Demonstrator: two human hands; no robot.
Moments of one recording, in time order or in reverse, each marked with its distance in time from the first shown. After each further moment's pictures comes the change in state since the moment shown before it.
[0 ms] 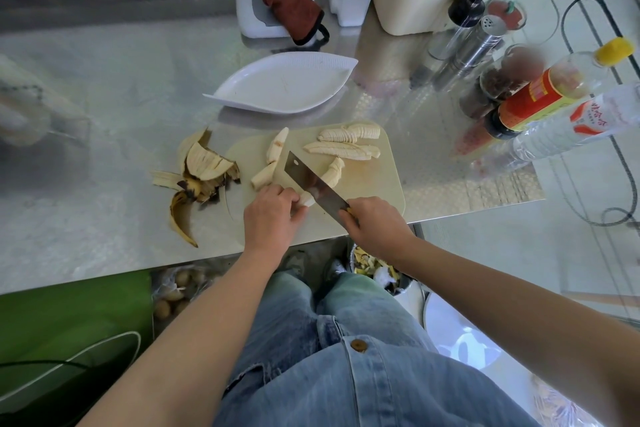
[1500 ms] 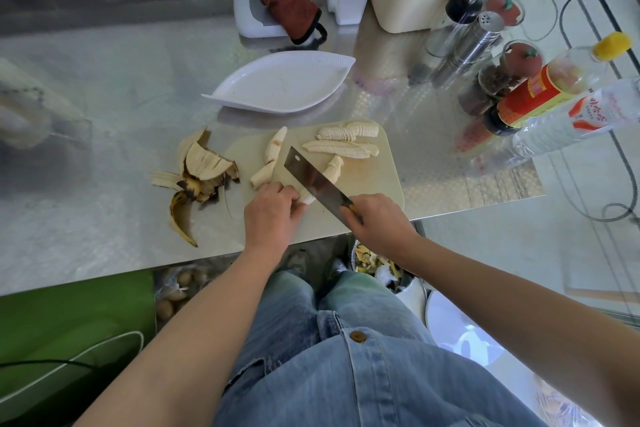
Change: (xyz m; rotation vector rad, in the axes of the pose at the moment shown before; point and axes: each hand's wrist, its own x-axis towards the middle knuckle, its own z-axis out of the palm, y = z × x) left_hand 0.002 0.004 -0.003 0.009 -0.029 -0.010; right_hand -0.004 0.005 -0.004 0.043 0.034 -0.020
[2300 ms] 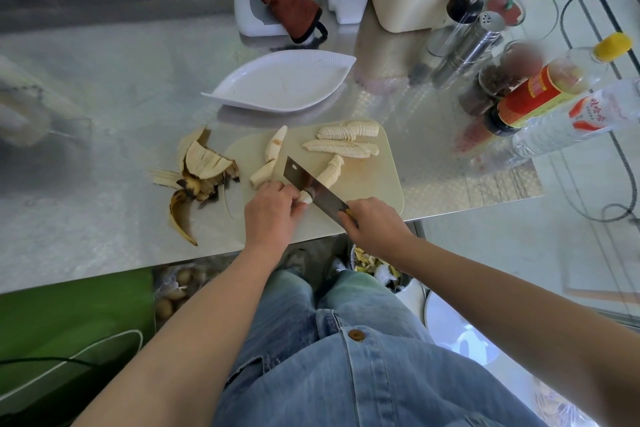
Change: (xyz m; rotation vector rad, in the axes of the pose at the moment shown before) left_hand 0.000 0.002 -0.002 -0.011 -0.004 0.004; right_hand 0.002 -0.004 0.005 -0.062 -0.087 0.043
